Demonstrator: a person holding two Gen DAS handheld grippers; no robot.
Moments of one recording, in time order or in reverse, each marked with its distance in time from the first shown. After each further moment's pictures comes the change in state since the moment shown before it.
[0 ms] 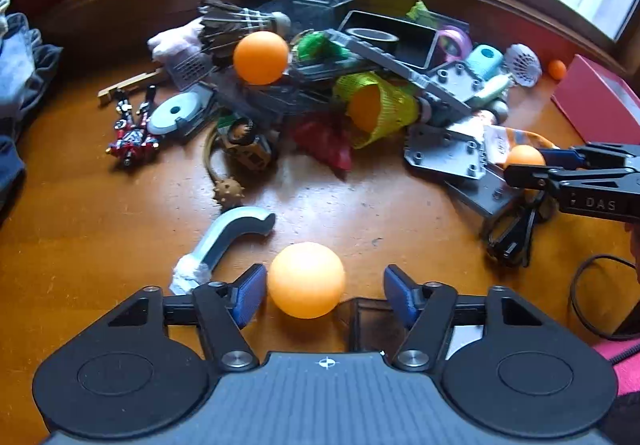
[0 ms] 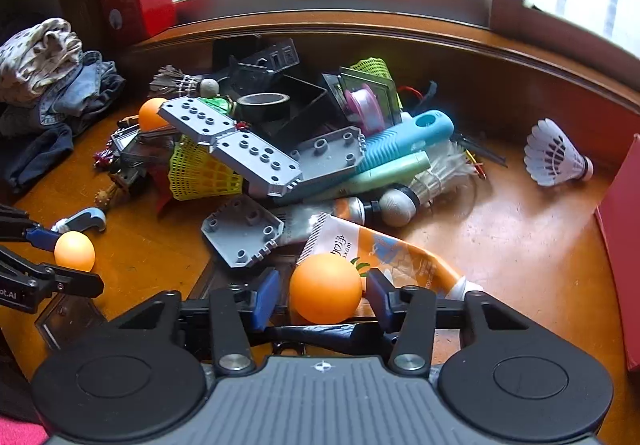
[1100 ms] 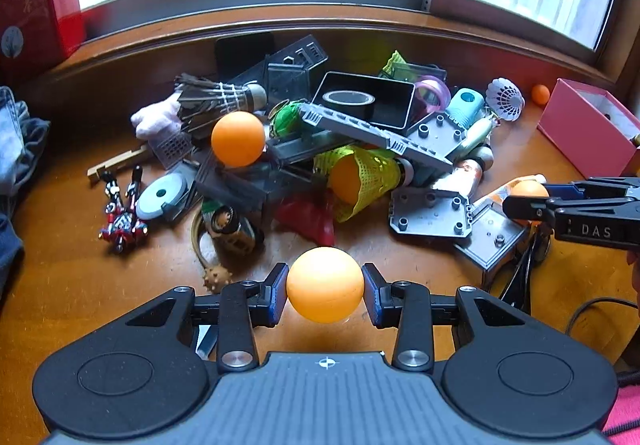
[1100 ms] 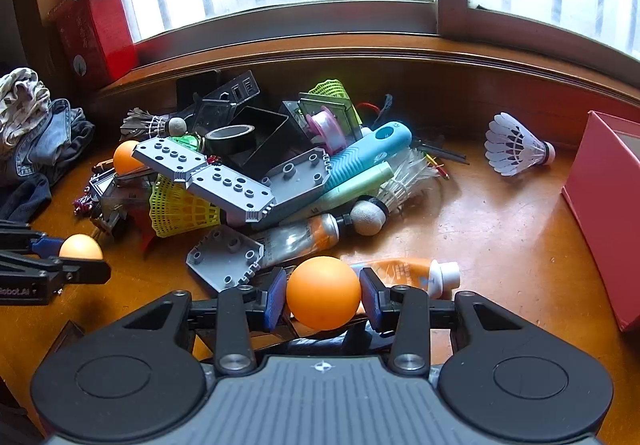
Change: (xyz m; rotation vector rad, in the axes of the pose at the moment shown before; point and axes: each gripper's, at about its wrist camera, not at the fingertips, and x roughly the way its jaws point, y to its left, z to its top) left arm -0.004 -0.016 0.023 0.100 -0.143 -0.003; right arm -0.012 -0.001 -0.004 0.121 -0.082 -0.075
